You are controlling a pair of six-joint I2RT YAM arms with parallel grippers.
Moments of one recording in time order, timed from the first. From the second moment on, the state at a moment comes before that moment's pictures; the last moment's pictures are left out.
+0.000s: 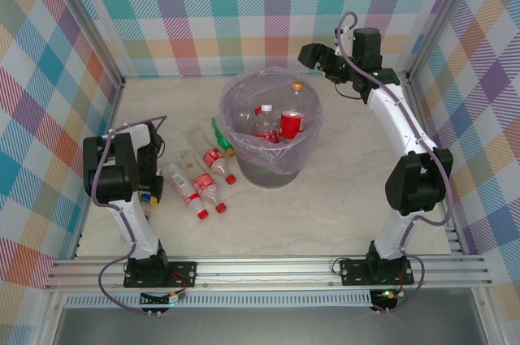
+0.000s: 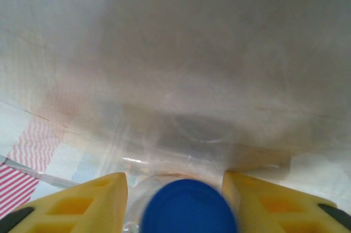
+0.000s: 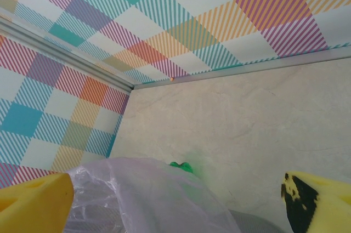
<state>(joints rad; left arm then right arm) 0.16 1.97 1.21 -1.30 -0.31 0.06 0.20 1.81 1.78 -0.40 -0.56 0.58</state>
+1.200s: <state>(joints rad) 0.15 1.84 1.45 -1.38 -0.23 -0.07 0.20 1.82 1.82 -0.45 -0.53 0.57</state>
